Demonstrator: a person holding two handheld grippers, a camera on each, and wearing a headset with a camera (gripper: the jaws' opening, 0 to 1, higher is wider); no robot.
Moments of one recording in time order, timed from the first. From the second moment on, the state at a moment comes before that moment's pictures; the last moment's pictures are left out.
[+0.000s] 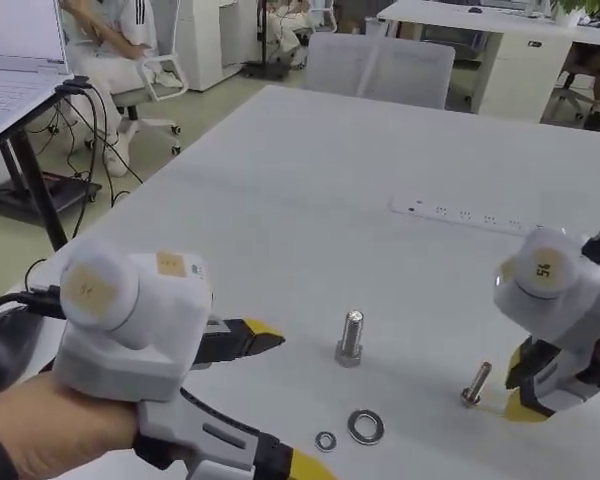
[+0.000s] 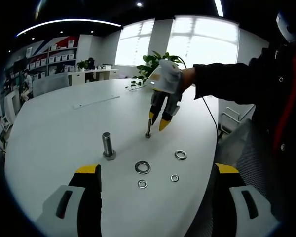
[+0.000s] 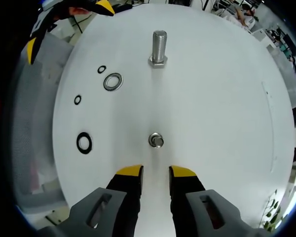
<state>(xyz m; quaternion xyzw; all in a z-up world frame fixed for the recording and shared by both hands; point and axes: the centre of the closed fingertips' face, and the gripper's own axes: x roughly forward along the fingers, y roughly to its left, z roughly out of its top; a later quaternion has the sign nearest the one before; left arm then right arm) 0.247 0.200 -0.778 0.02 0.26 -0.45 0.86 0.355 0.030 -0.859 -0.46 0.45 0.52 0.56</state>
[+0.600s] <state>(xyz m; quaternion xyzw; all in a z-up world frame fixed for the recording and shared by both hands) 0.245 0.197 -0.772 0.03 0.25 -0.45 0.86 0.325 0.032 -0.856 -0.45 0.45 0.53 0.56</state>
